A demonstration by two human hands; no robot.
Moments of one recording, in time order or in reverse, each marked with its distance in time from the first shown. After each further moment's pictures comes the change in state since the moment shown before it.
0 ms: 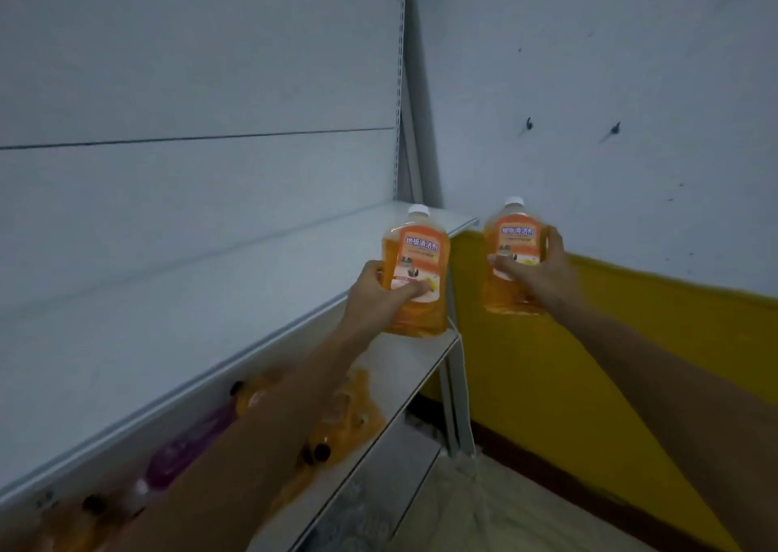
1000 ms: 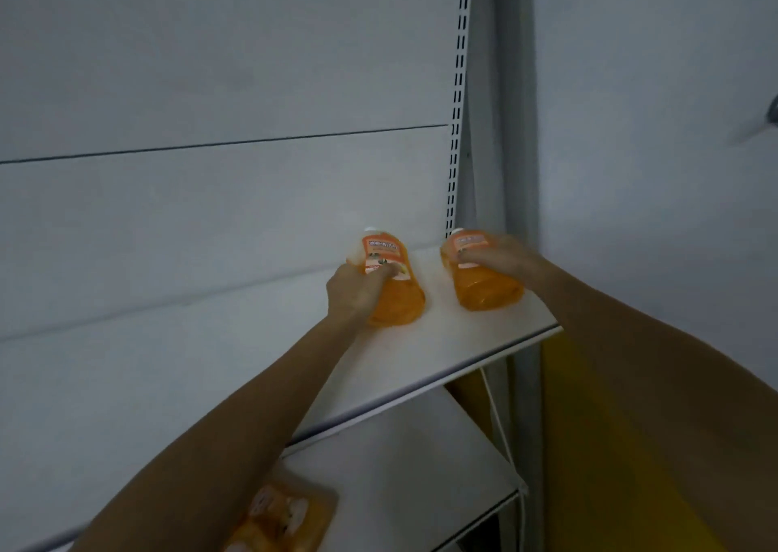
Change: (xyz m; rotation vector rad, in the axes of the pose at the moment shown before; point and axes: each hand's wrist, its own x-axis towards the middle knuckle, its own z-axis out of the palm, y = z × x) left_hand 0.389 -0.038 0.078 0.278 0.700 -0.326; right_hand 0.462 0.073 0.184 -0.228 -0.746 -0.027
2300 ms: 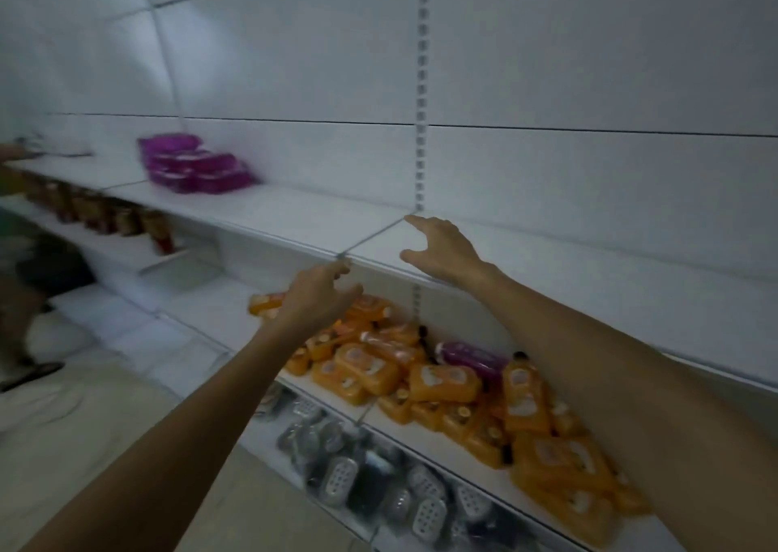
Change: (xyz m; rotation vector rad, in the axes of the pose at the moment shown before) left_hand -0.358 -0.153 -0.407 0.689 0.706 -0.273; right_hand -0.377 -0.268 0.346 -0.152 -0.611 -1.232
